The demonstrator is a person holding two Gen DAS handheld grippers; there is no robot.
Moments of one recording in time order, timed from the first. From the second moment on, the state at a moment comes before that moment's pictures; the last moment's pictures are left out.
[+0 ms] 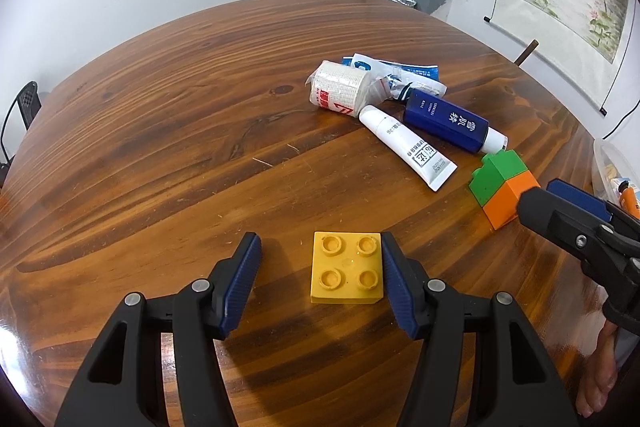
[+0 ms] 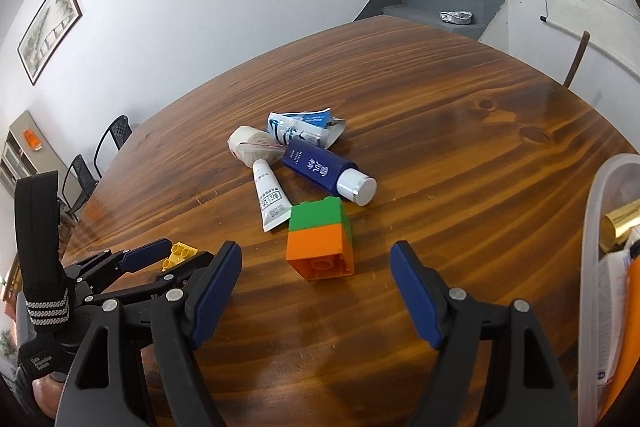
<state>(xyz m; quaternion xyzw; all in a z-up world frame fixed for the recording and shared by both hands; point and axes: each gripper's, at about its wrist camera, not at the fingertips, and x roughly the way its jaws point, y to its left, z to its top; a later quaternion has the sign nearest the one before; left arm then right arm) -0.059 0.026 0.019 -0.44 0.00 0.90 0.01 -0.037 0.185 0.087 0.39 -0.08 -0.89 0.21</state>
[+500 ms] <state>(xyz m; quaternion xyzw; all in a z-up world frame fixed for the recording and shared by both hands) -0.057 0.027 0.020 -0.43 0.00 0.90 0.01 -0.046 0.167 0.080 0.41 -0.05 -0.89 0.20</state>
